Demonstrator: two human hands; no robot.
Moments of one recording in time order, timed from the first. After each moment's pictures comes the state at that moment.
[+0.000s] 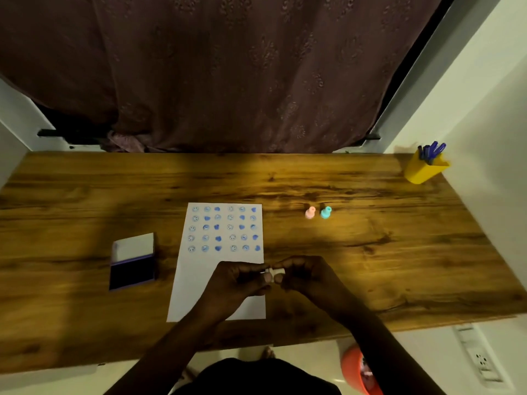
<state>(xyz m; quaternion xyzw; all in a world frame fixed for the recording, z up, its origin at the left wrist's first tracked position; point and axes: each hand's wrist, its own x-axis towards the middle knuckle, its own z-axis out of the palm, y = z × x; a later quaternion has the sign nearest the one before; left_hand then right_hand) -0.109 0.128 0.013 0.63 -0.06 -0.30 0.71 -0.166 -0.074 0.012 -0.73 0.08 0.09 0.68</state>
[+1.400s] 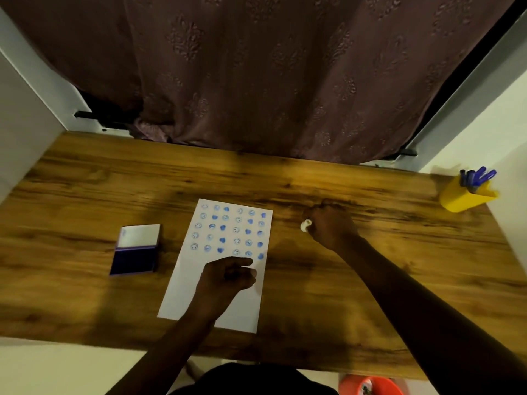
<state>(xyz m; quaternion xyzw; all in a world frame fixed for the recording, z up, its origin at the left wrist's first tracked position) -0.098 0.120 -0.009 0.71 0.08 -0.20 0.67 -0.008 -0.160 0.012 -1.00 -0.03 0.06 -0.03</state>
